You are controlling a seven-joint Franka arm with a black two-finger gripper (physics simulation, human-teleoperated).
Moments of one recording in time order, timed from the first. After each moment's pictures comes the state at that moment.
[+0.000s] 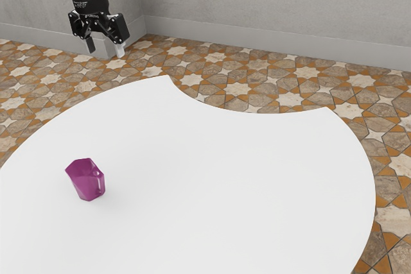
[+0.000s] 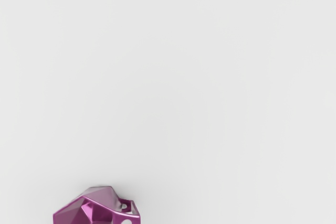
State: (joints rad) arm -0.11 0.16 0.24 -1.32 -0.04 1.50 0.08
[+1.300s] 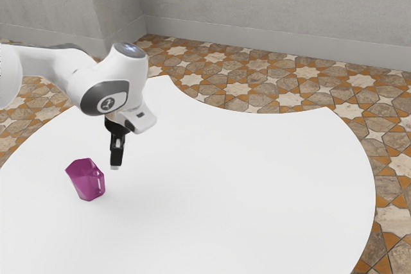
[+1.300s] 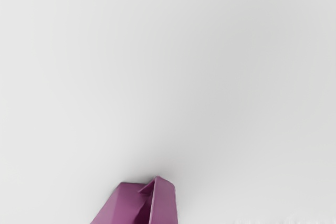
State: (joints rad) arm -0.40 0.03 0.36 -2.15 0.36 2.02 0.69
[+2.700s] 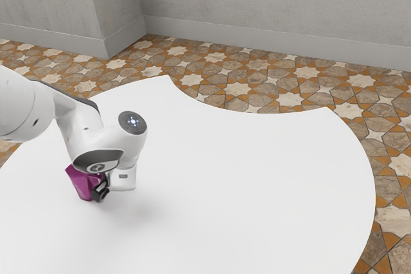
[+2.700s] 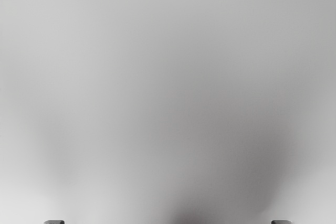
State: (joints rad) arm -0.42 0.22 0.45 -2.36 0.68 2.43 1.04
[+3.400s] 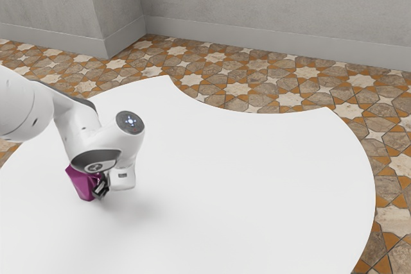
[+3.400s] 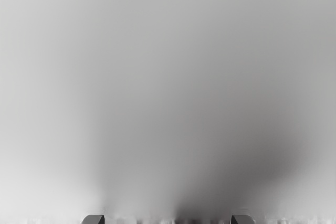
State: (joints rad) arm -0.42 0.22 0.47 -2.36 0.69 2.44 0.96
